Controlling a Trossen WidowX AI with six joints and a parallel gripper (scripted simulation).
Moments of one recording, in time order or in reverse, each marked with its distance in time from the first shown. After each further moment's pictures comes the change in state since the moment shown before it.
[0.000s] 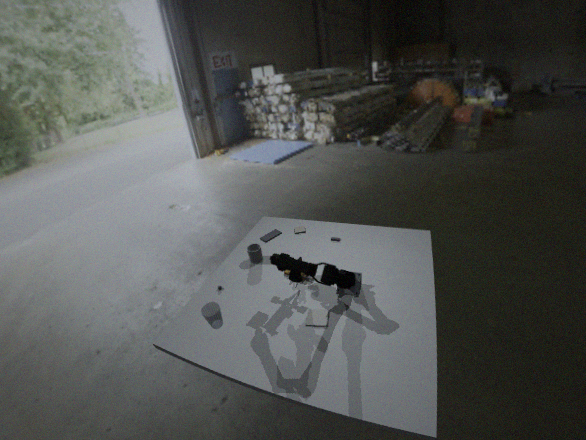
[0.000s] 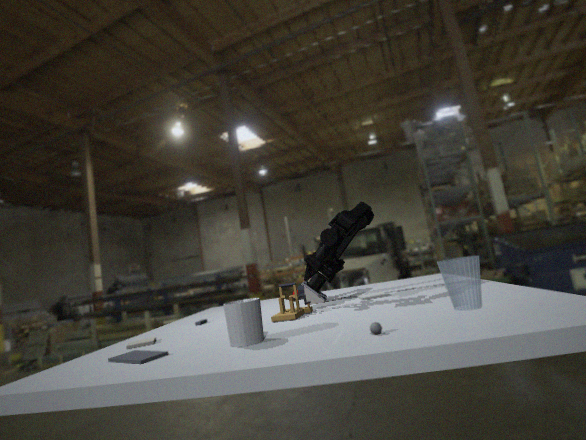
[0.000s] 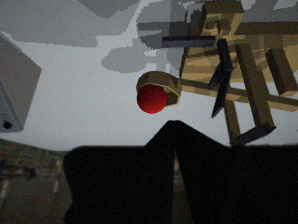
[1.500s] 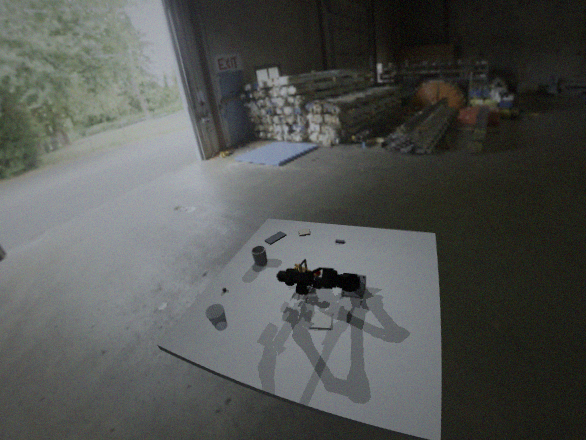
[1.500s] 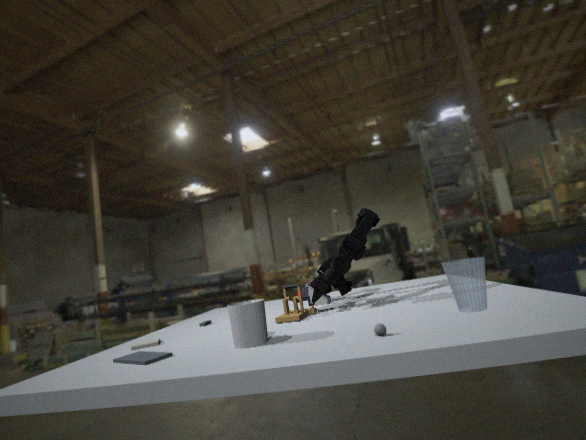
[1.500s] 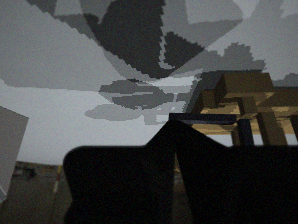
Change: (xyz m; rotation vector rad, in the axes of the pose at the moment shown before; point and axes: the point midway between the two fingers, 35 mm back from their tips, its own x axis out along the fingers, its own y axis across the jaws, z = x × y) arm 0.051 0.004 0.052 0.000 -0.004 -0.001
